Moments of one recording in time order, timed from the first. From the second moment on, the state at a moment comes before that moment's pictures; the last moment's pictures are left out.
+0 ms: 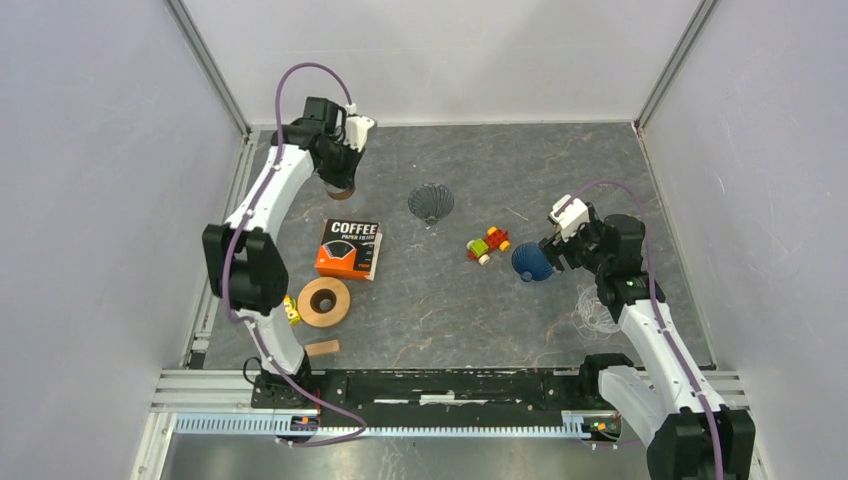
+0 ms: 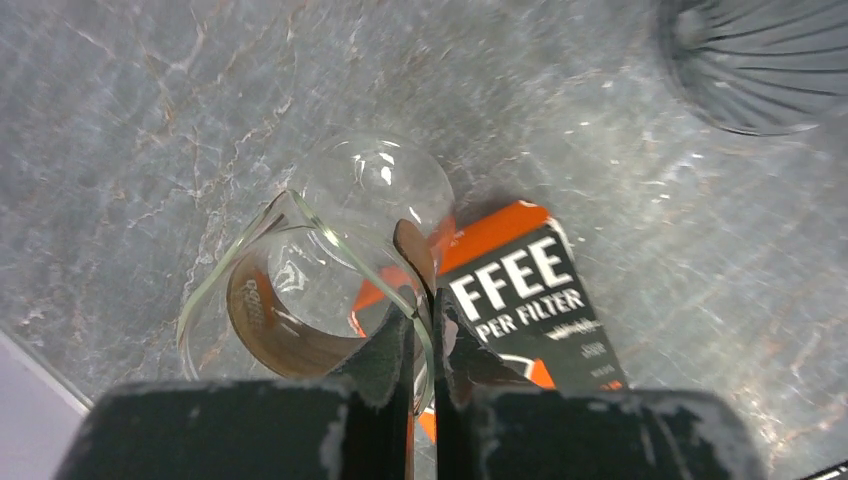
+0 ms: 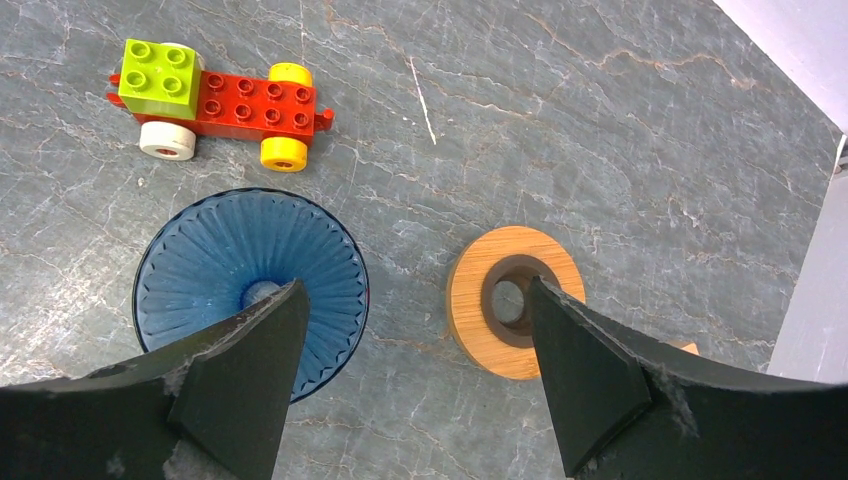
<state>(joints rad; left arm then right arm) -0.18 1.86 1.73 -0.90 0.17 0.36 0.06 0.87 0.54 -0.17 -0.36 -0.54</state>
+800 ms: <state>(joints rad) -0.80 1.44 1.19 -0.75 0.15 0.44 -0.04 0.87 0.54 -0.15 -0.30 -0.50</state>
